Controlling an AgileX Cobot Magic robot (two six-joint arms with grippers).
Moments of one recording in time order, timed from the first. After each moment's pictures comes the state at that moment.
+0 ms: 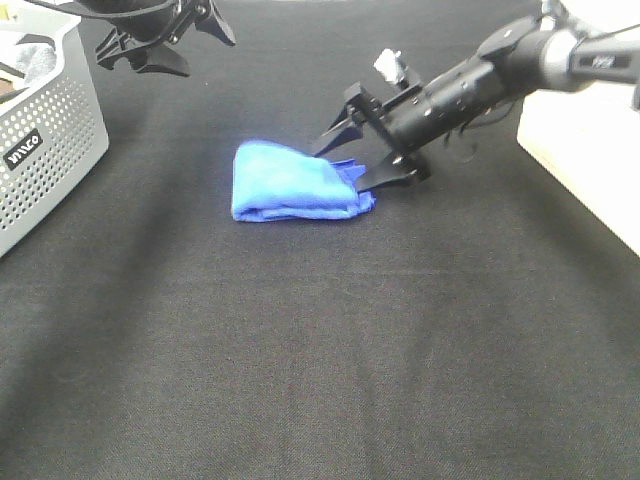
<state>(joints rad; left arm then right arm) -0.19 2.23 -1.97 -0.56 0.71 -0.10 0.18 2.51 -2.03 0.97 1.07 -0.38</state>
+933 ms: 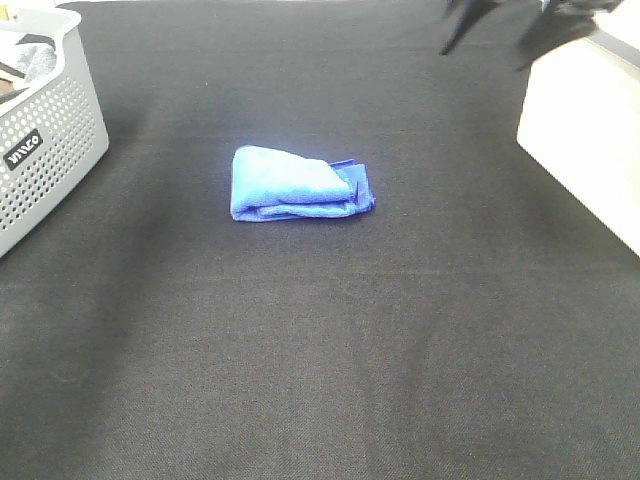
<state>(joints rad) -0.19 1.79 -1.92 -0.12 1.21 -0.06 0.17 1.86 -1.79 0.37 1.22 -0.10</state>
